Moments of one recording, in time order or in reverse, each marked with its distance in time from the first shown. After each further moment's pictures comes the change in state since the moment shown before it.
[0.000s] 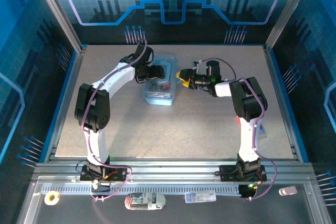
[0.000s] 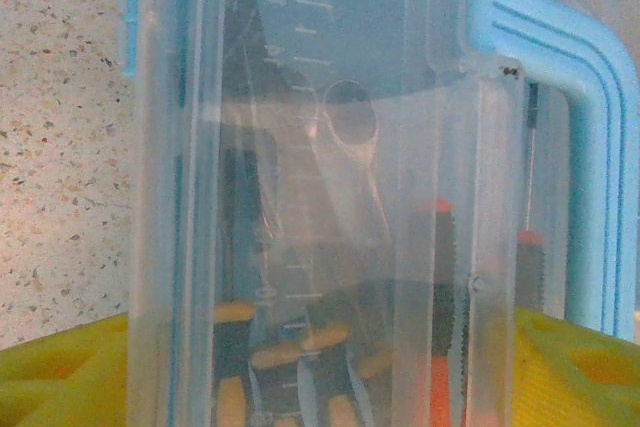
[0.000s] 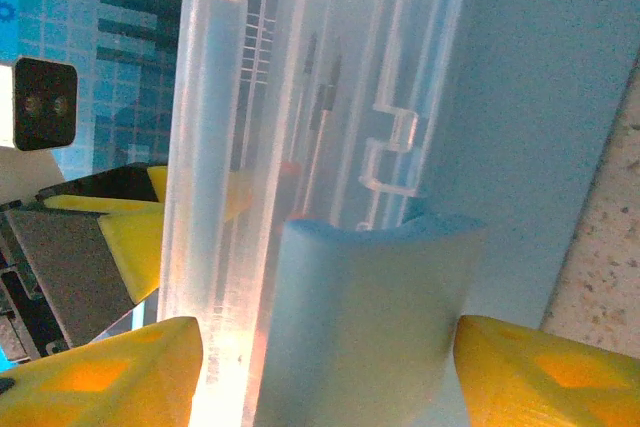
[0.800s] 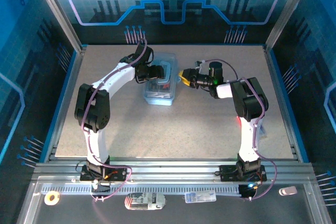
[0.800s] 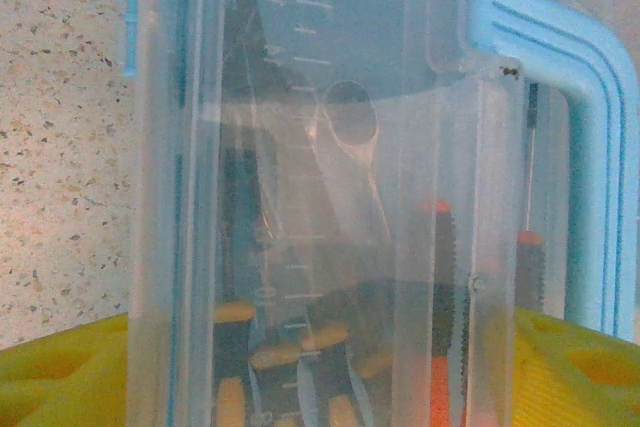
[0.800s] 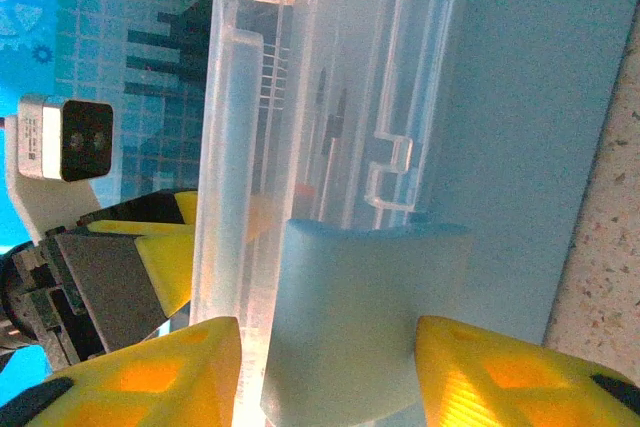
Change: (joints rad) left arm 0.000 0.000 0.000 0.000 0.000 0.000; right arm -0.015 -0.002 -0.034 0.116 0.014 0.113
